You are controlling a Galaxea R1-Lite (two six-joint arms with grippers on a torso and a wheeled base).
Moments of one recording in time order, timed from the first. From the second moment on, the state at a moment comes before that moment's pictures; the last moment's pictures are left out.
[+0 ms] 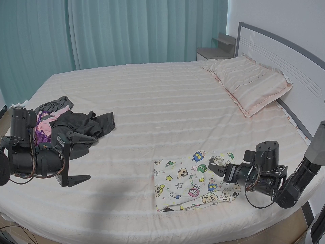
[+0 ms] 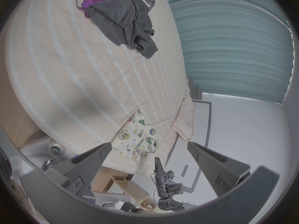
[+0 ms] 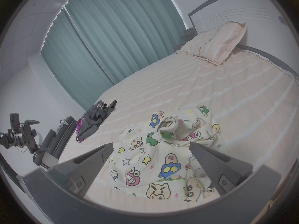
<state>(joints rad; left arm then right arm) -0.16 1.42 -0.65 -0.17 -0.45 -1.35 0.49 1.97 -0.41 -1.08 -0.04 0.53</state>
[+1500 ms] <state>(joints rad) -0.17 1.42 -0.60 -0.22 -0.48 -1.34 0.44 2.02 -0.58 -0.83 -0.09 0.24</state>
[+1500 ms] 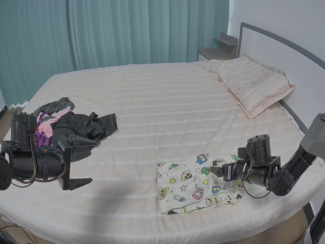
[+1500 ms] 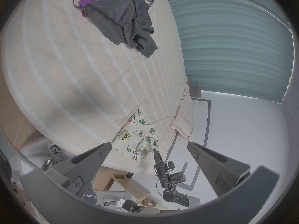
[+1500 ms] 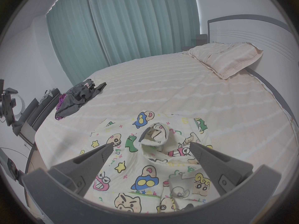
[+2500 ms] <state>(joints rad) -0.18 1.42 -0.60 -0.22 -0.48 -1.34 0.38 1.94 -0.47 -0.73 -0.05 0.18</state>
